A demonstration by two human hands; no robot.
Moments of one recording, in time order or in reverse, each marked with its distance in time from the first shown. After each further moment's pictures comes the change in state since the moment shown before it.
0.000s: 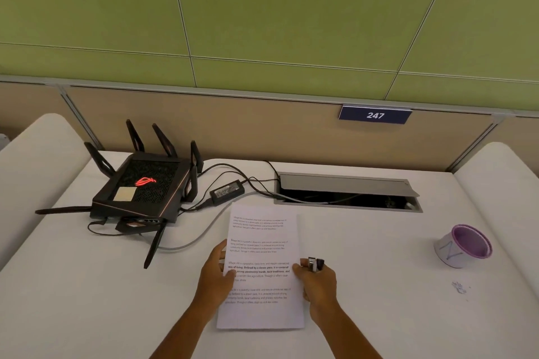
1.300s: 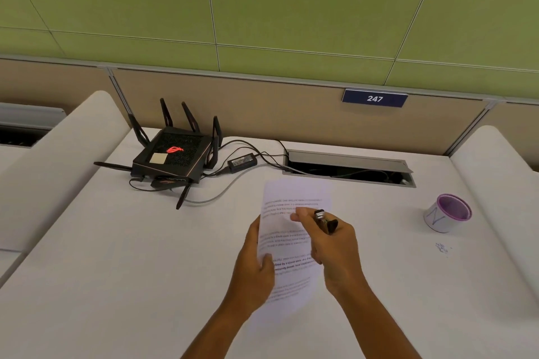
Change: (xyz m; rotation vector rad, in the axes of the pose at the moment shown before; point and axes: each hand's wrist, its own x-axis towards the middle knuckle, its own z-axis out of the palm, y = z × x) left_hand -0.214 0.079 0.017 -0.154 -0.006 0.257; right_hand -0.205 -0.072 -0.051 -0.020 -0.240 -0.429
